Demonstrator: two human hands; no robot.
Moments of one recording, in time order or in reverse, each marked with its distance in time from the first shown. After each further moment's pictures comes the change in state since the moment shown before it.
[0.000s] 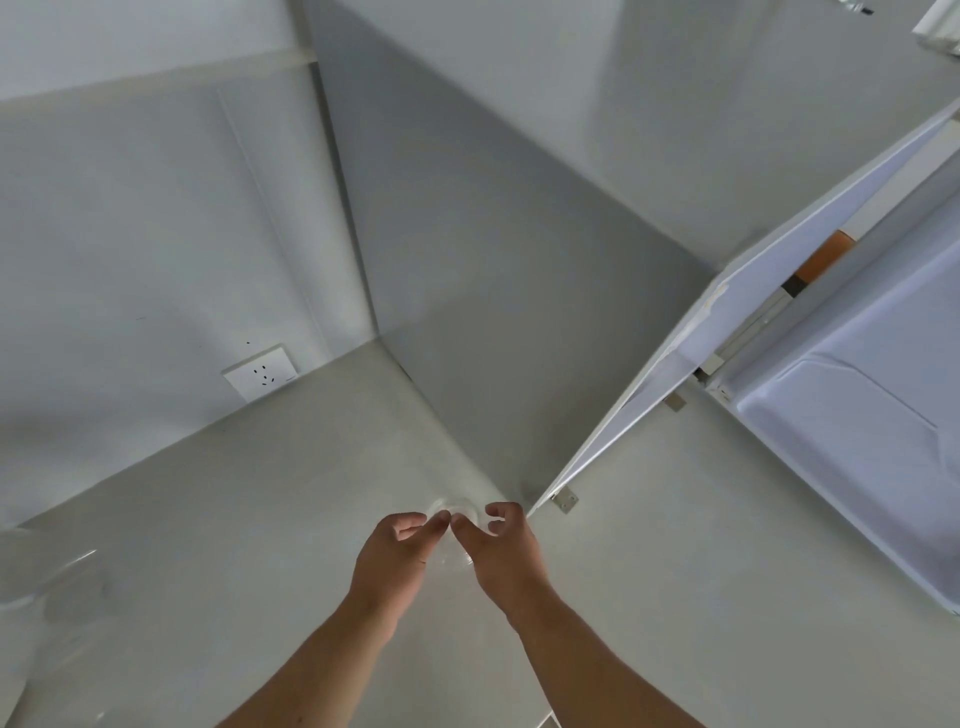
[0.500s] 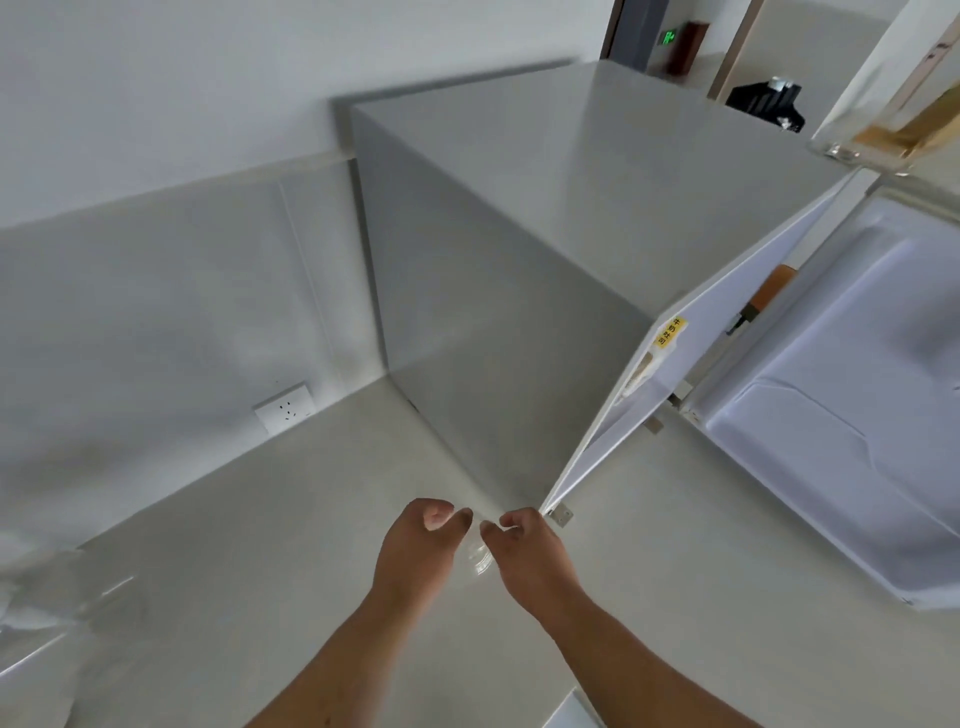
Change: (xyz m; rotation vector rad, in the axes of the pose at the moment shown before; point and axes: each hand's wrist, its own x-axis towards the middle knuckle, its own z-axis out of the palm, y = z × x) left_hand -0.043 0.054 -0.020 0.082 0.011 0.195; right_hand -0.053 -0.033 -0.031 -0.198 0.075 -0.120
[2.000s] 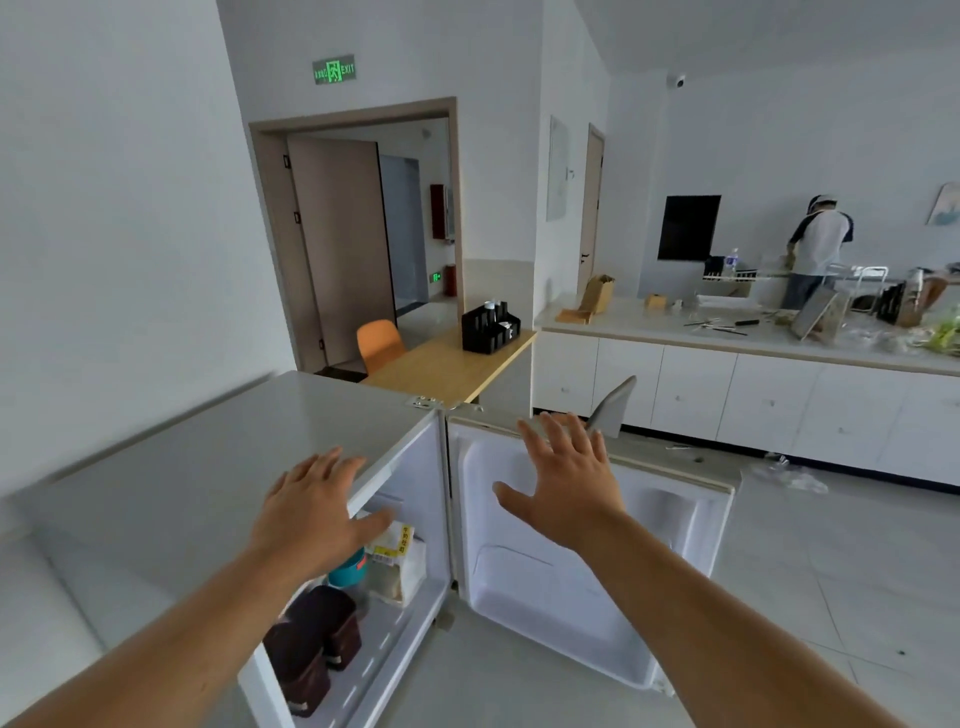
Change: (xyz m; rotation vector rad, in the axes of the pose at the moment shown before) left_hand -0.091 0.389 0.100 1.051 0.173 1.015; right_hand -0.090 -0.031 -0.485 -0.725 0.777 -0.397
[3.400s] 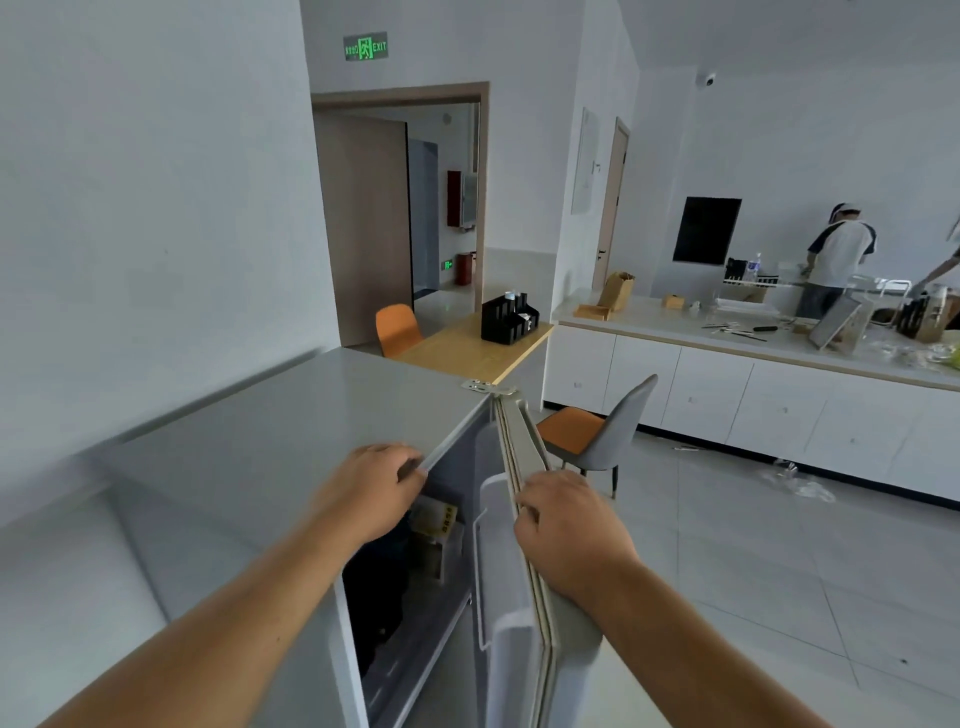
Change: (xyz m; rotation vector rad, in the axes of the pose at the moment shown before) left_hand 0.013 -0.053 0.016 -0.340 -0.004 0.051; right_hand -0.044 -0.119 0.004 0.215 -0.074 0.013
